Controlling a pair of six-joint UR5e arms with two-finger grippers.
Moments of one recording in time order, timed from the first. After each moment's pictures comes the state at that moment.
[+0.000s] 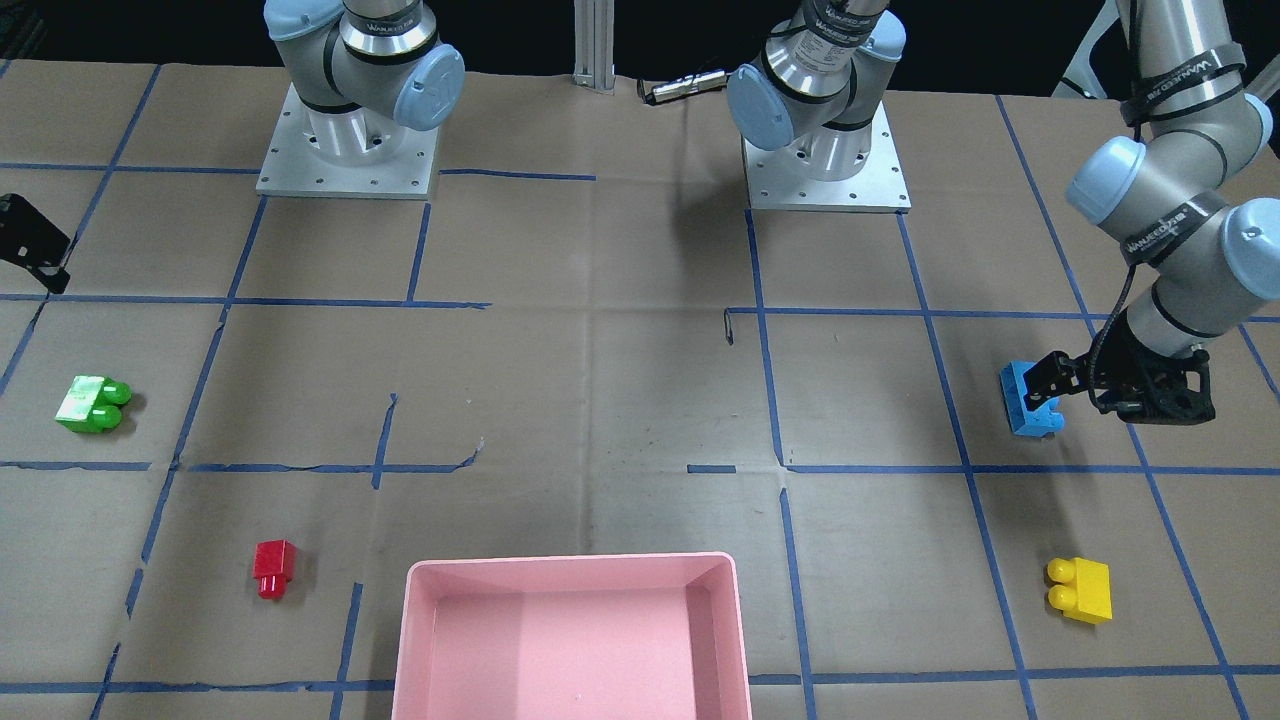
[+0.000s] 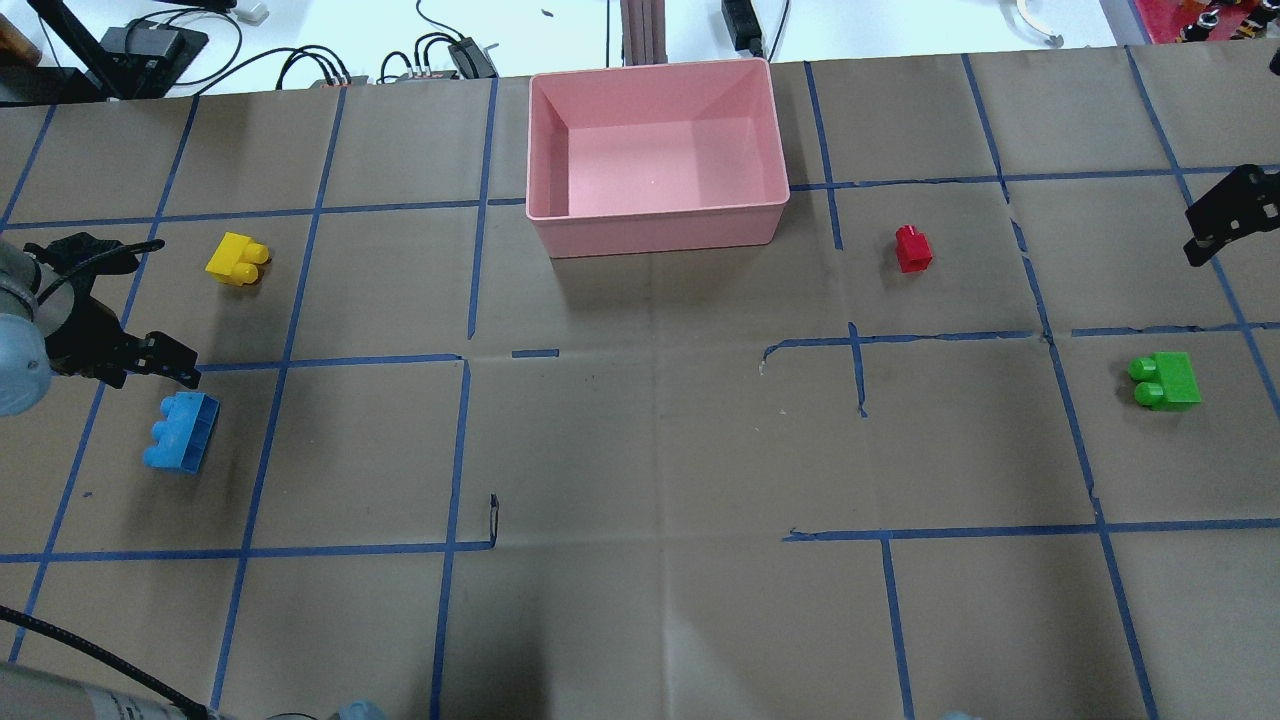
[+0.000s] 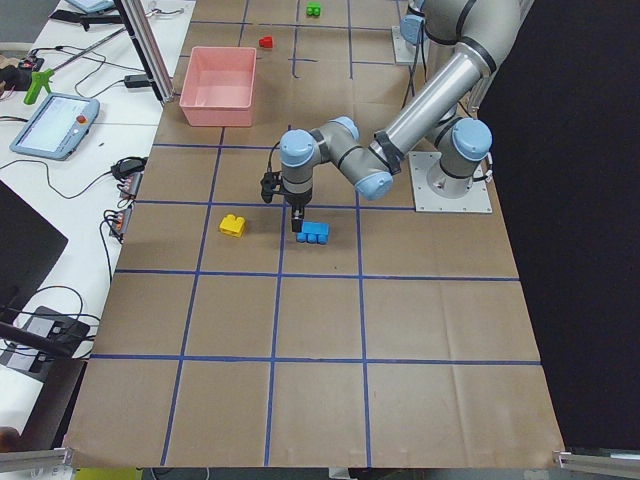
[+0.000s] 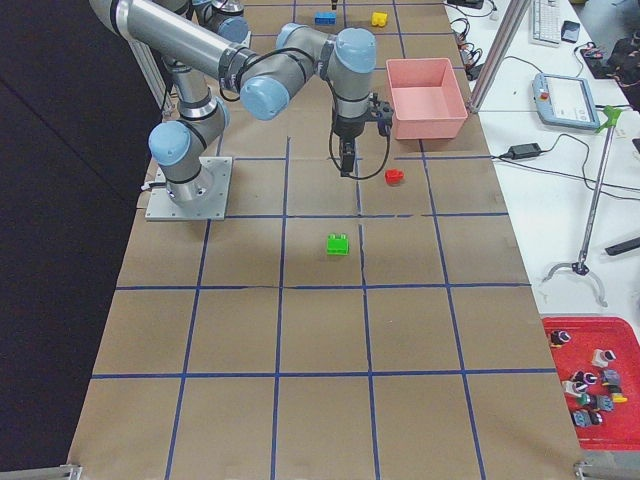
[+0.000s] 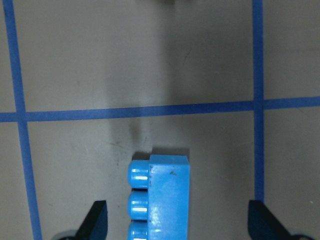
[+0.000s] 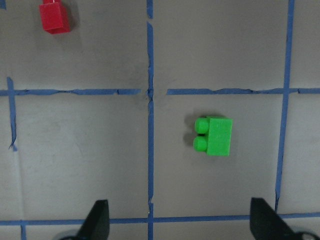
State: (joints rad) left arm -0.93 -1.86 -1.97 -0.88 1.57 0.68; right arm 1.03 -1.57 1.74 -1.81 -1.60 -0.52
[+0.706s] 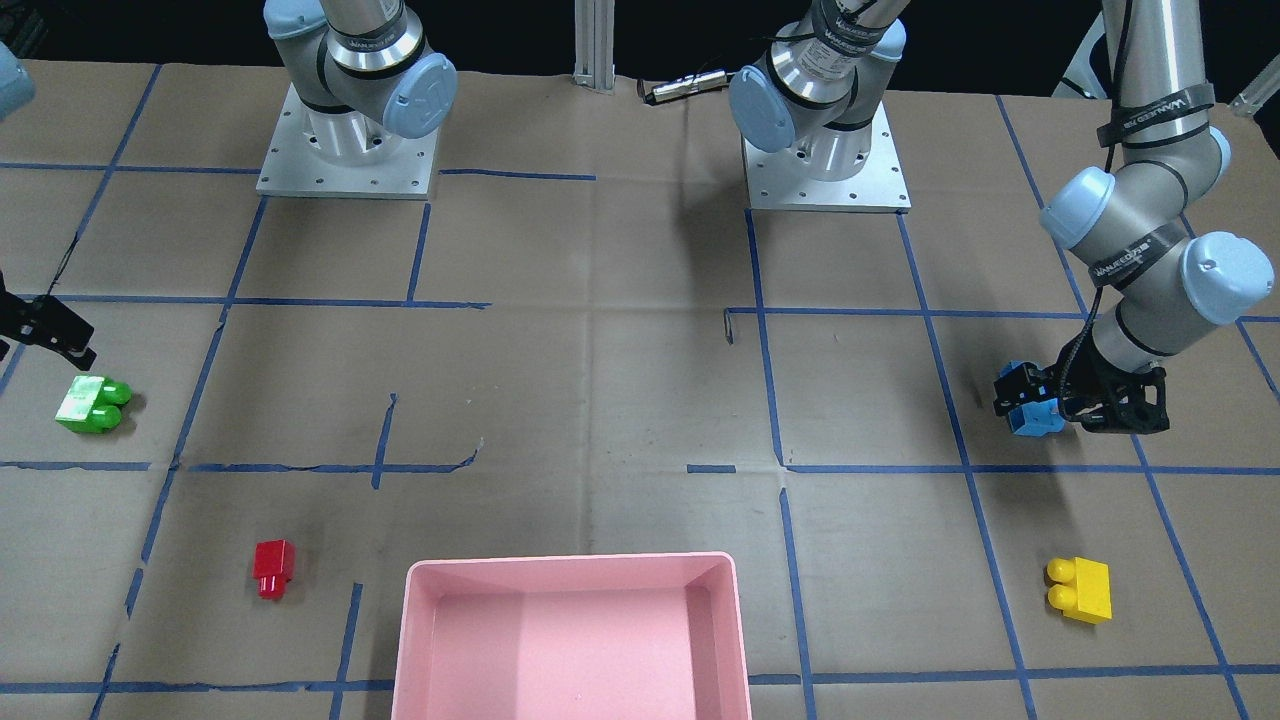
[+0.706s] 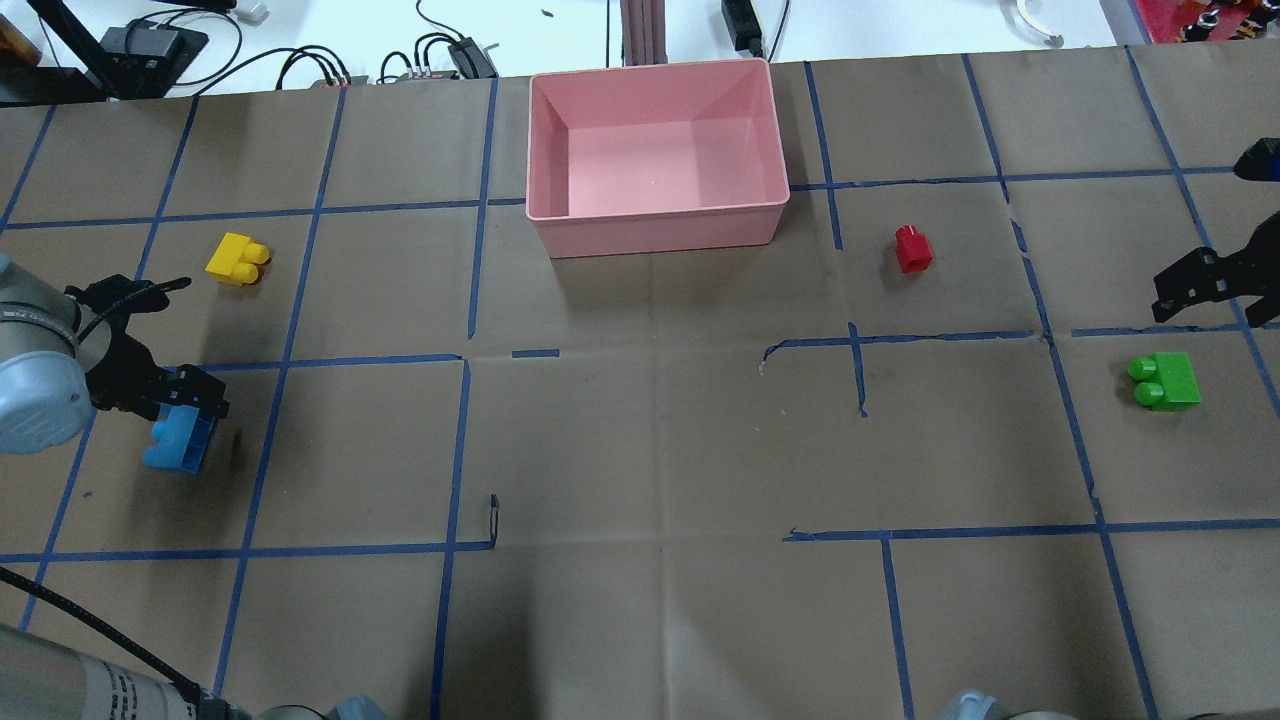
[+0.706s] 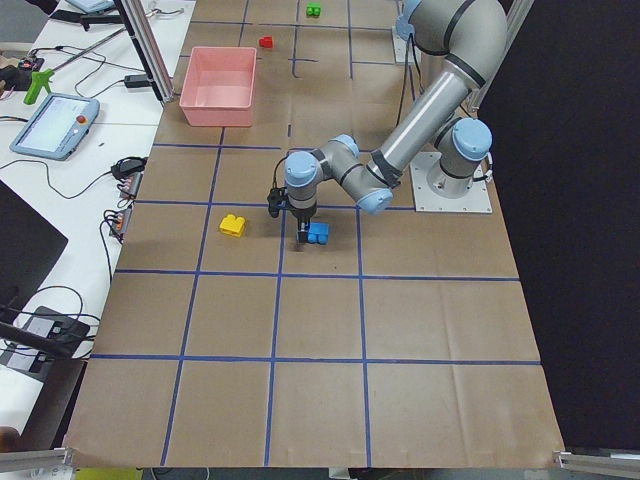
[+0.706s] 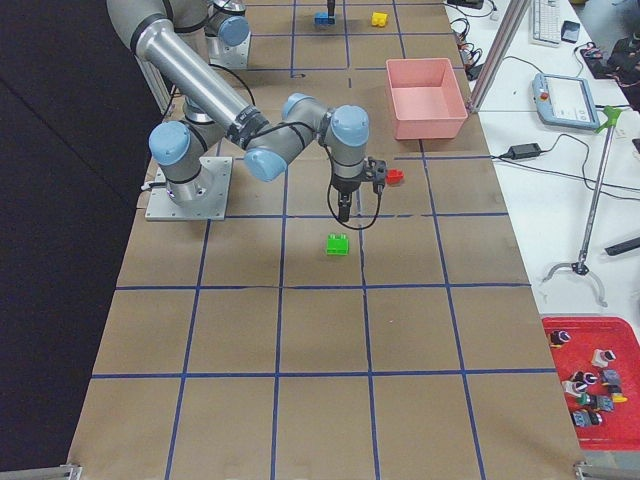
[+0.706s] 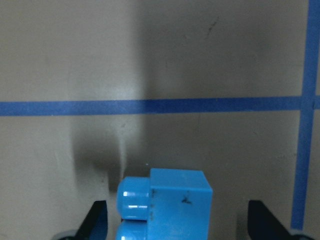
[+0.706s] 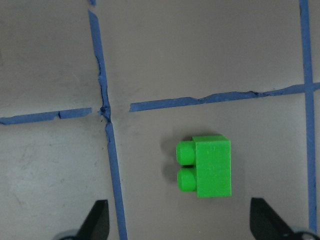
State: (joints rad) left arm -0.91 -1.91 -2.04 -0.81 1.56 0.67; right arm 0.94 -1.40 1.93 -2.11 -1.54 -0.52
